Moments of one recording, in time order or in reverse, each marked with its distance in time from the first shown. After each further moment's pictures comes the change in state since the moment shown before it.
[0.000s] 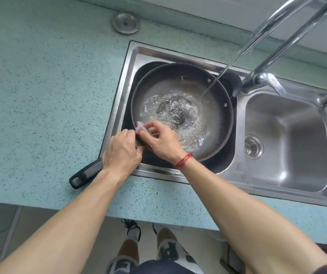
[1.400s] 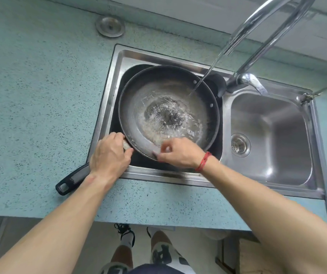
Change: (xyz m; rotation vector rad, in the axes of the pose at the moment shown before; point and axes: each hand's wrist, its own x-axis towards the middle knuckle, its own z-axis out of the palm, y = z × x) left_hand 0.002 -0.005 0.004 -0.020 0.000 -0.001; right_hand -0.029 0.022 -0.070 -0.647 -0.304 0.091
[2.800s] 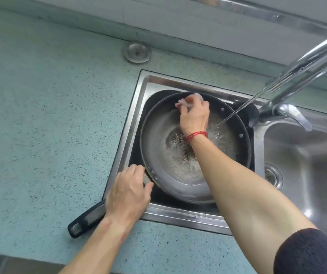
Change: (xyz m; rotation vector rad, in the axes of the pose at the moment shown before) left_hand 0.002 -0.006 0.004 -0.031 0.017 0.031; right_hand 0.177 -0.021 -0.054 0.543 0.954 0.124
